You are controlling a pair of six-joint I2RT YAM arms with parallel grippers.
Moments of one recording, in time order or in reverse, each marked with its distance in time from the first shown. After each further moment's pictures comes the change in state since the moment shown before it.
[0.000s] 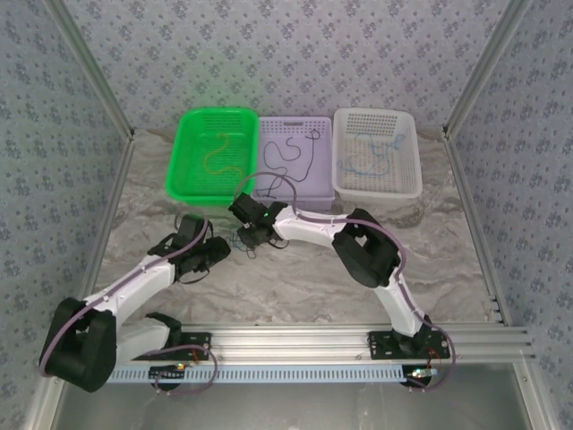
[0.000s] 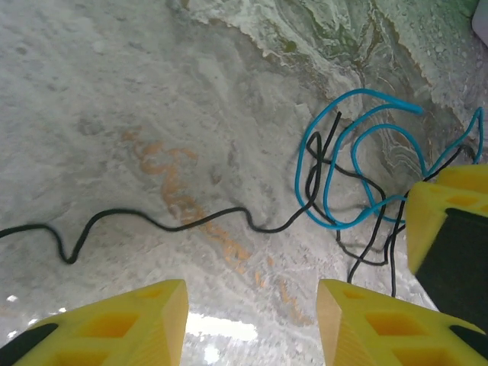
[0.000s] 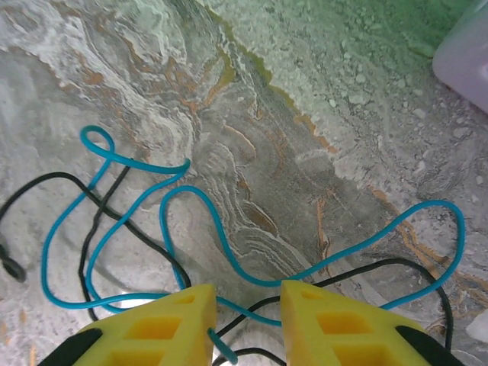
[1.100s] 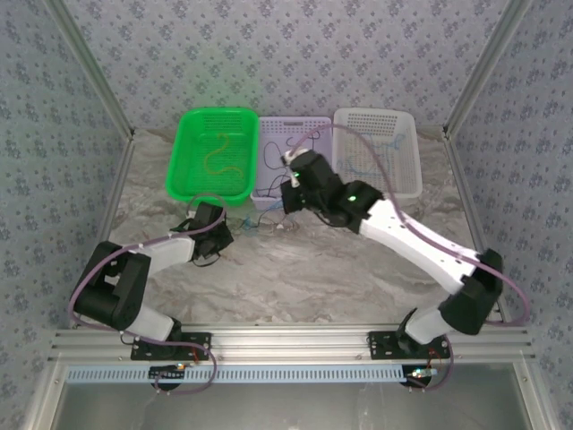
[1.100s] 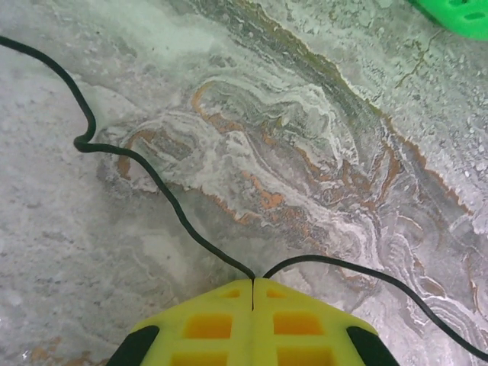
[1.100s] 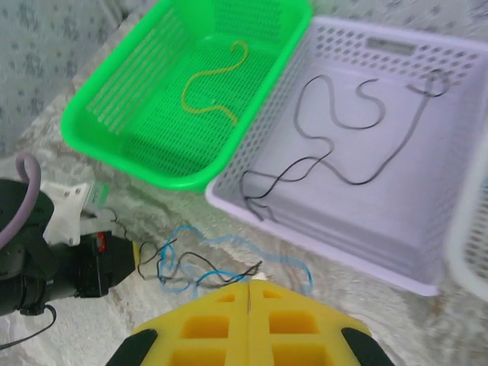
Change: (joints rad) left arm 0.000 0.351 0.112 0.233 -0.135 0.023; right arm -0.180 -0.785 -0.153 -0.146 0.063 0.015
